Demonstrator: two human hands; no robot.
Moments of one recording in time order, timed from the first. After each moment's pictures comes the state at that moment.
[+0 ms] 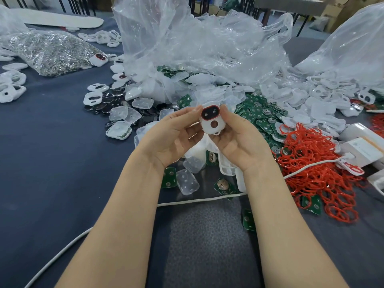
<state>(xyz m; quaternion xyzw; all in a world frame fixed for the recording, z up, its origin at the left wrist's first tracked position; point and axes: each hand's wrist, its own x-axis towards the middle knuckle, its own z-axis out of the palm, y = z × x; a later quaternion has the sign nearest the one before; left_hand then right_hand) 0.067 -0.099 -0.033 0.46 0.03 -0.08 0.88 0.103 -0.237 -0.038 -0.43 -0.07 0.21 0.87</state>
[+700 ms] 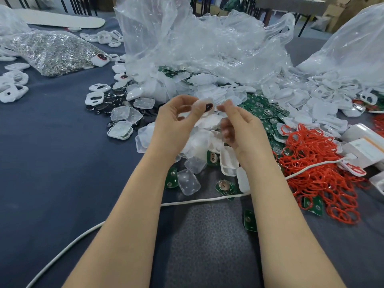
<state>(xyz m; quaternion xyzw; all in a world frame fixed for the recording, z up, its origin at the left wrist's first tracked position) 0.069 -0.104 -0.036 0.71 0.03 0.18 0.68 0.104 -0.241 -0.039 -0.68 -0.04 0.04 0.73</state>
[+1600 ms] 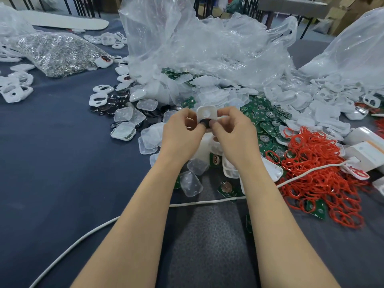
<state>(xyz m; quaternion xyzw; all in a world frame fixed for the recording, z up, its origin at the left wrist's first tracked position) 0.073 -0.113 -0.046 0.78 0.11 0.14 0.60 0.099 -0.230 -0.045 -0.82 -0.13 -0.07 0.55</state>
